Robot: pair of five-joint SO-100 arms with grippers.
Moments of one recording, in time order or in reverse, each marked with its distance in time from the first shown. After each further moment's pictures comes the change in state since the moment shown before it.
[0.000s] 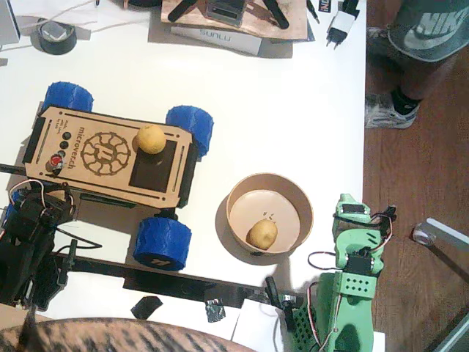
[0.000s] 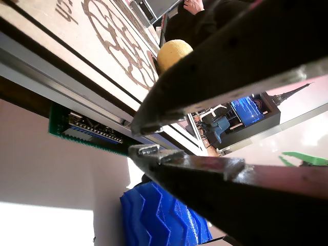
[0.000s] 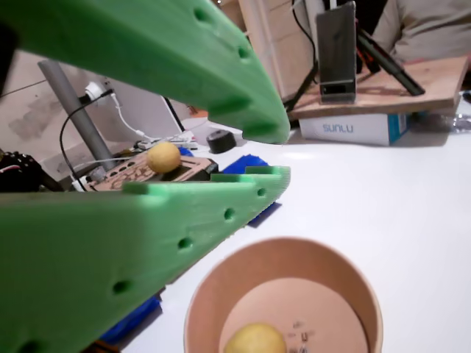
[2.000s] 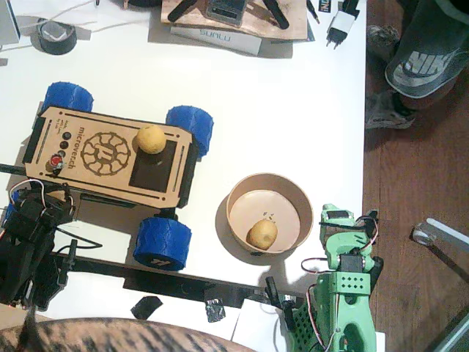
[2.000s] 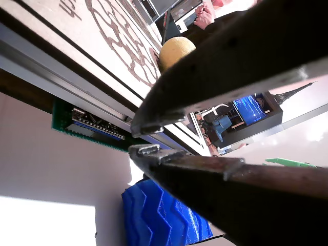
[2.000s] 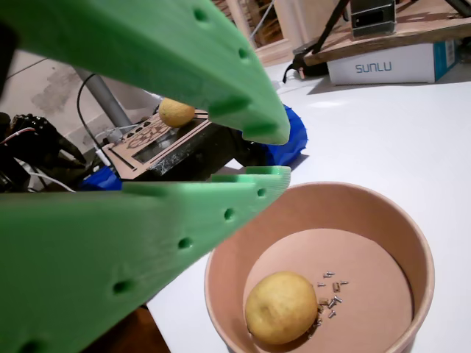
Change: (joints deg) arm 0 0.0 -1.1 0.0 0.0 0.1; arm 1 -5.9 -0.1 9.8 -3.1 -0.3
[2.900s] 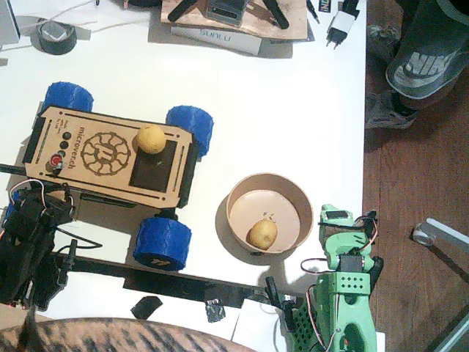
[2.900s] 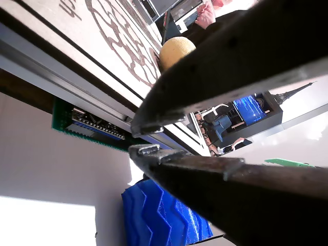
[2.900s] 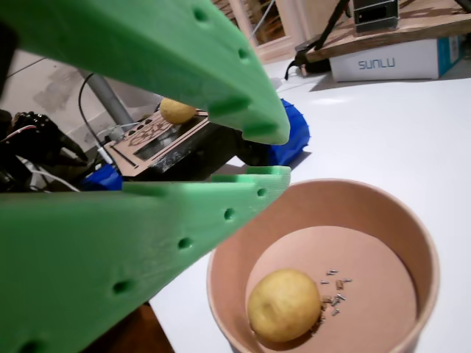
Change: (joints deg) arm 0 0.0 0.0 0.0 0.0 0.0; arm 1 -0.9 0.0 0.2 0.0 0.0
